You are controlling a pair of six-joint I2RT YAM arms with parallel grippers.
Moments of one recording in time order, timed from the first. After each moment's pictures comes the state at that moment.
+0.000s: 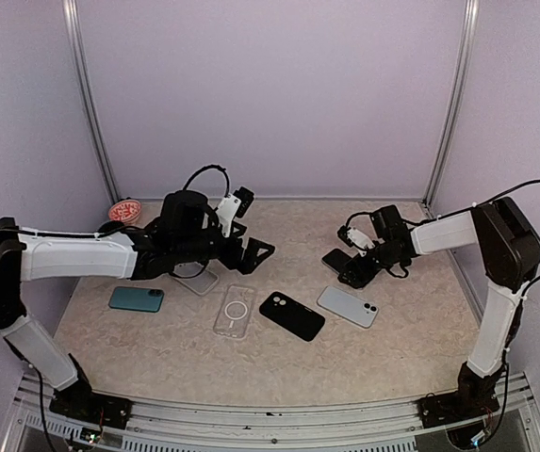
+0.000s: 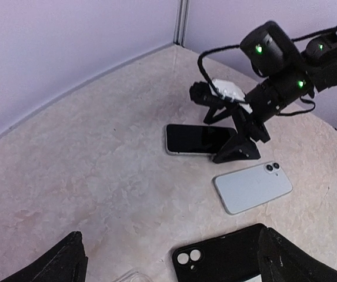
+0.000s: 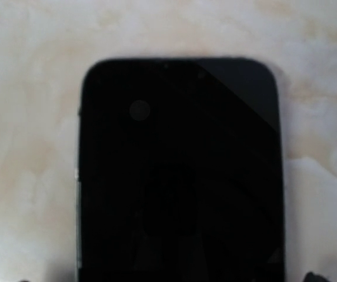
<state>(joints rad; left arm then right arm) -0.79 1.60 1.02 0.19 0.12 -0.04 0.36 1.89 1.07 -0.12 -0.20 -0.32</state>
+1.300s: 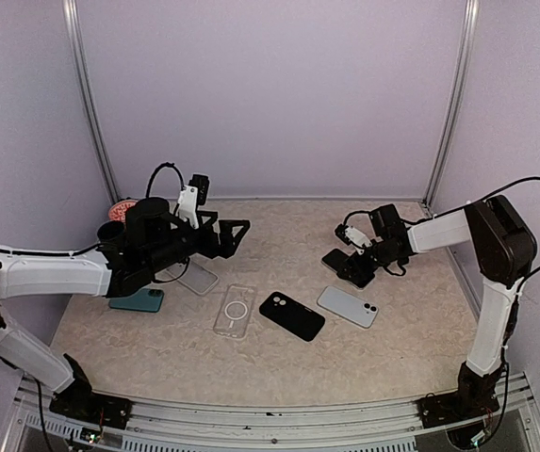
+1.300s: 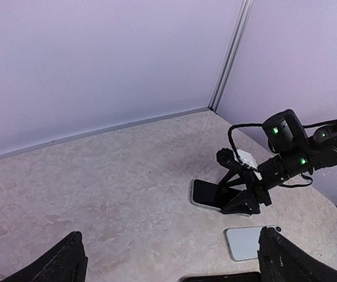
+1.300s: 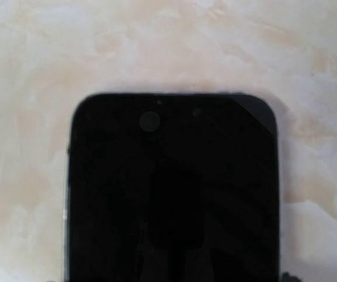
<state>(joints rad) -0.75 1.42 0.80 0.48 -0.04 -0.23 0.35 1.95 1.11 -0.09 -0.25 -0.35</state>
